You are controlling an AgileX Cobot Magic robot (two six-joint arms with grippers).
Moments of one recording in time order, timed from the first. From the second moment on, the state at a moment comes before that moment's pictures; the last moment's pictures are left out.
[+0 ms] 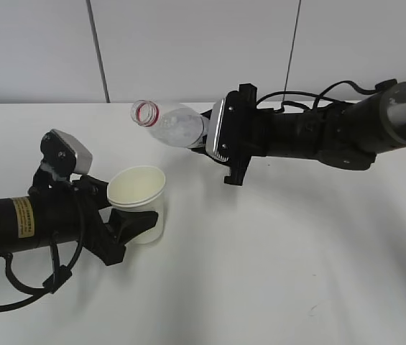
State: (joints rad) left arm -0.28 1.89 -0.58 0.81 -0.90 -0.40; right arm 0.30 2.14 -1.26 -0.95 -0.59 -0.26
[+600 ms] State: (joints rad) left arm -0.28 1.89 -0.58 0.81 -0.92 -0.40; right arm 0.30 2.11 -1.26 -0.83 -0.59 -0.58
